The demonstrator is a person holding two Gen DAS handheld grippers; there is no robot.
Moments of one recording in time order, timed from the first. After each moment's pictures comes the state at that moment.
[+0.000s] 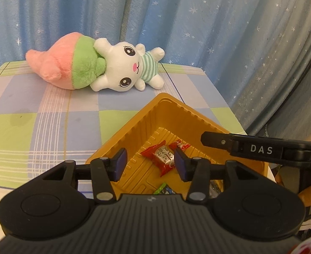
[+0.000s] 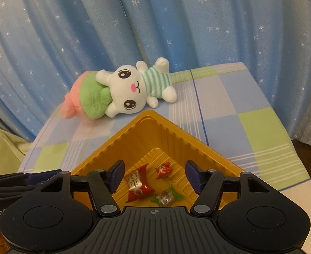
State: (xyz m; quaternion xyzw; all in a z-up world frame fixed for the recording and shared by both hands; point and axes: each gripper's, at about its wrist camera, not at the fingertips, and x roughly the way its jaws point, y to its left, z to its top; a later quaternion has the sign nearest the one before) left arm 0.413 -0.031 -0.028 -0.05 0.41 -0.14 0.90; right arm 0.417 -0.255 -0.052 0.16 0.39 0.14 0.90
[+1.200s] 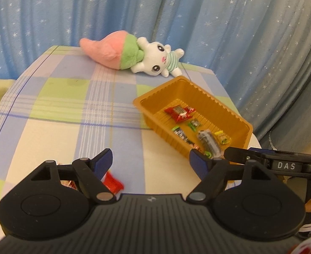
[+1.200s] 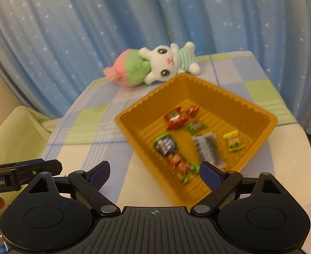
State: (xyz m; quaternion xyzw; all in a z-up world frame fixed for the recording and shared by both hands) left arm 0.241 0.031 0.010 -0.08 0.39 -0.07 0.91; right arm 0.260 -0.234 -0.024 0.15 0.40 0.20 0.88
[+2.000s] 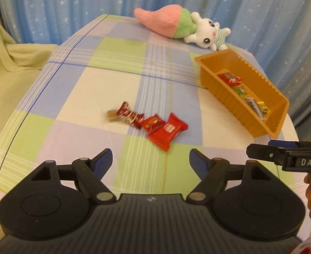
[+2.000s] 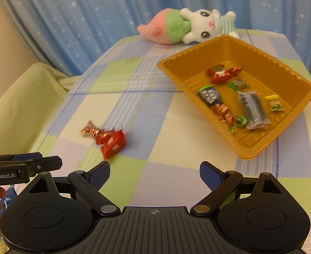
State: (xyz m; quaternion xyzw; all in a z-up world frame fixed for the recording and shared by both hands) left arm 0.164 0.096 -0.030 -0.09 0.45 0.02 0.89; right arm 0.213 -0.164 -0.054 0.08 0.45 0.26 0.85
